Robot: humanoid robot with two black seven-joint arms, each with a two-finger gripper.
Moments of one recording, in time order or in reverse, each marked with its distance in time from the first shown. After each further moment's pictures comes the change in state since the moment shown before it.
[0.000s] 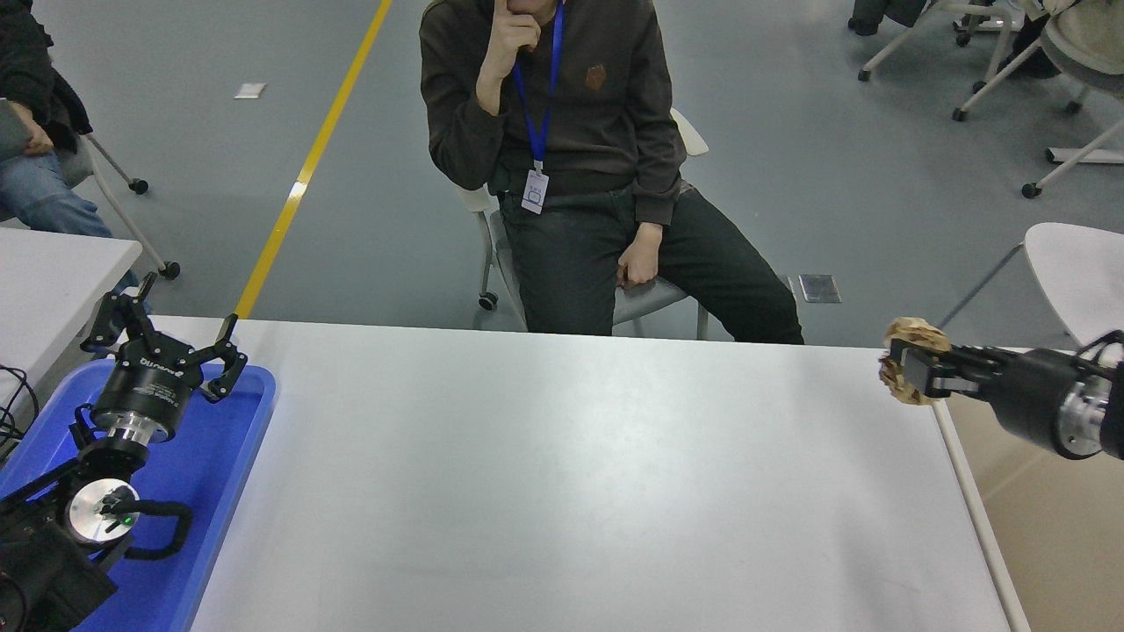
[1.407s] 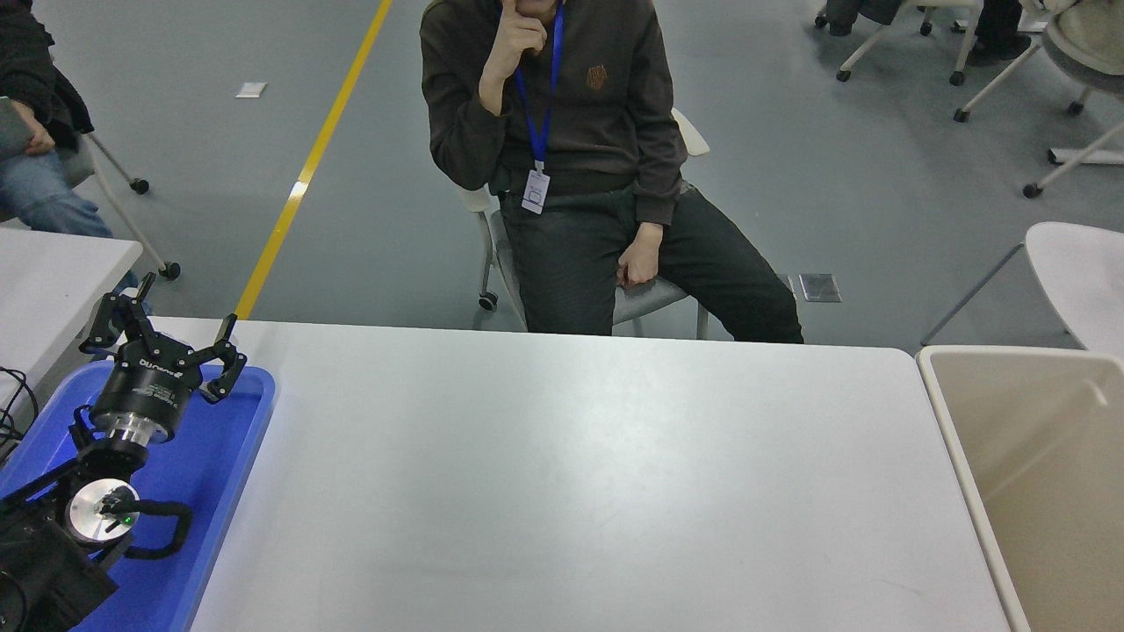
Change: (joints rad) left arm 0.000 0.000 0.000 0.000 0.000 0.000 0.000; right arm -0.542 0.386 0.000 -0.990 0.566 -0.174 0.329
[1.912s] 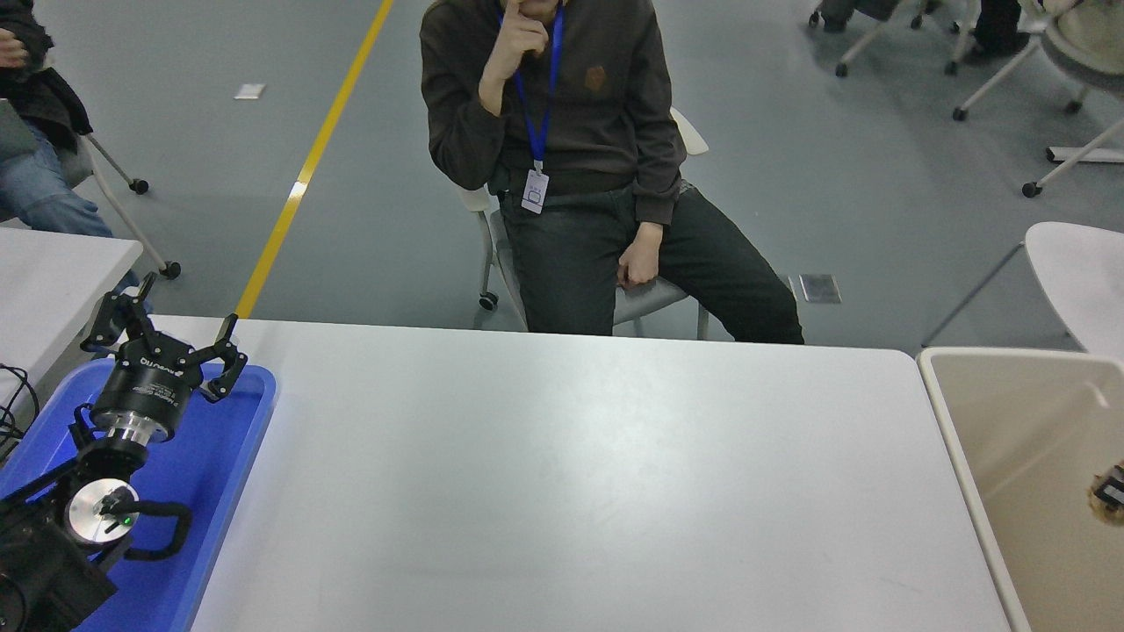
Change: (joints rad) left arm 0.000 0.000 0.000 0.000 0.000 0.000 0.000; right arm -0.065 0.355 -0.003 -0.488 0.076 0.032 0.000
